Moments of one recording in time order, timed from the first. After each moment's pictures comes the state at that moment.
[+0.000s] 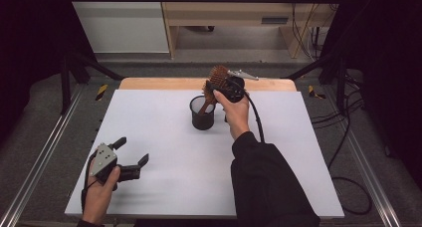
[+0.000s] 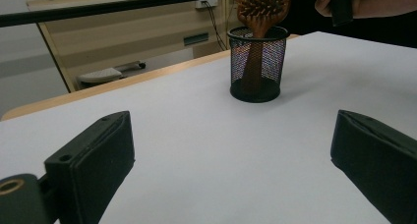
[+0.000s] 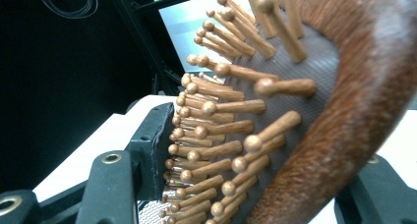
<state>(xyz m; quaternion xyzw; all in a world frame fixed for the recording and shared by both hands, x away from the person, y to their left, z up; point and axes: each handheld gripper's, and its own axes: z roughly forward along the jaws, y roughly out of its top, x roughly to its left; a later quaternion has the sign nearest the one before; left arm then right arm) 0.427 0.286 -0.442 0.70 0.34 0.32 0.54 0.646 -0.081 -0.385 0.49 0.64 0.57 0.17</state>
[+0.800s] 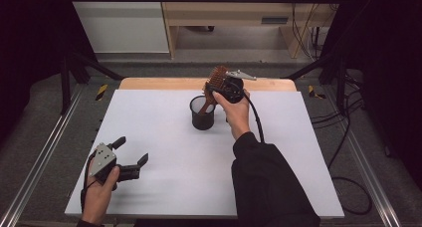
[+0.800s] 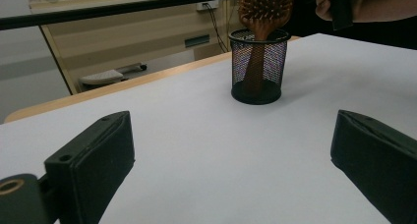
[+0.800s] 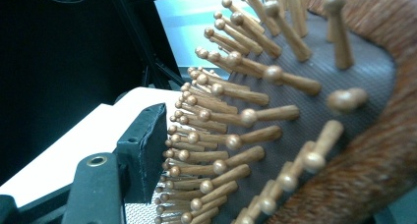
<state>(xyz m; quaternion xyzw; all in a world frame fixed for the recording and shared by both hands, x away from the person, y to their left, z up) 0.426 0.287 -0.441 0.70 0.34 0.32 0.54 0.646 -0.080 -0.387 0.48 0.65 0.55 0.20</state>
